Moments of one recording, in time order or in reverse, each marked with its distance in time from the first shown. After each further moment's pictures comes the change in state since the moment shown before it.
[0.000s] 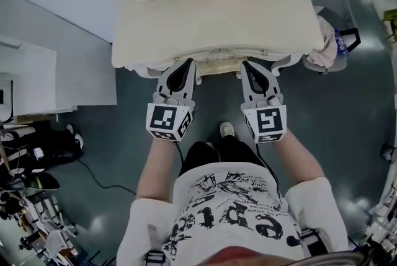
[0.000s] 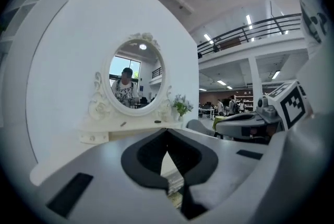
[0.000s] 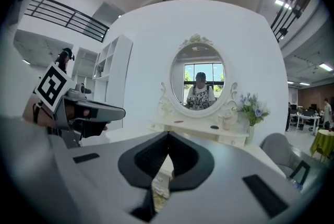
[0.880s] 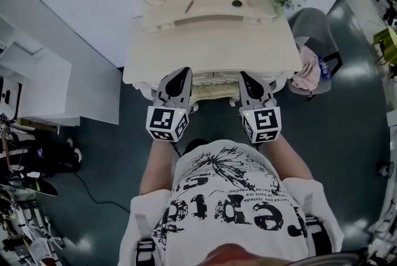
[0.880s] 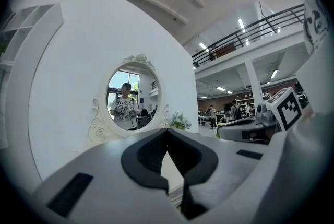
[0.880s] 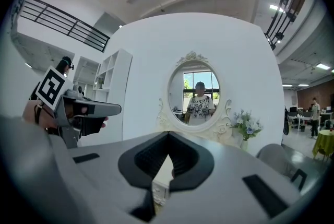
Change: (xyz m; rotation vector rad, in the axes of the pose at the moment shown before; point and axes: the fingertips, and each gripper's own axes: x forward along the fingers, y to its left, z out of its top) left arm -0.029 -0.032 0.110 0.061 -0.117 0.025; right arm -0.050 -0.030 0.087 0.017 -0.095 0.002
